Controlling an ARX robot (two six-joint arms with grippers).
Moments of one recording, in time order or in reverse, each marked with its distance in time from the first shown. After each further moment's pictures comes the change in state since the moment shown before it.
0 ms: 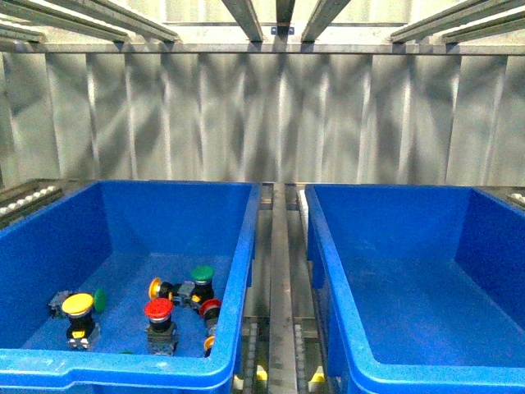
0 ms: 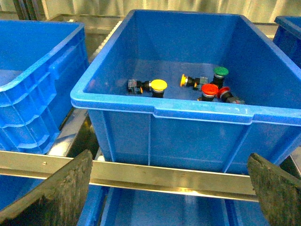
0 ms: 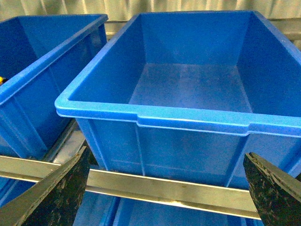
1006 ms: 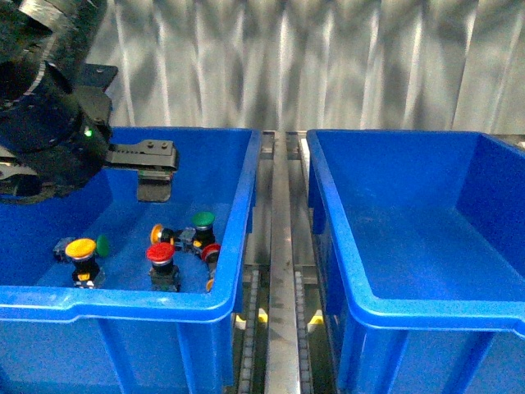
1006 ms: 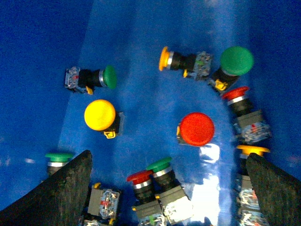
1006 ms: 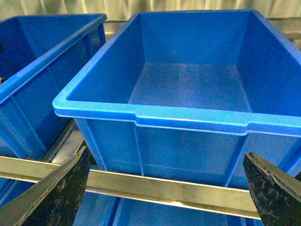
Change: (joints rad) left arm -0.272 1.754 1.365 -0.182 -0.313 -0.134; right arm 0.000 0.000 0.000 0.000 0.000 0.000
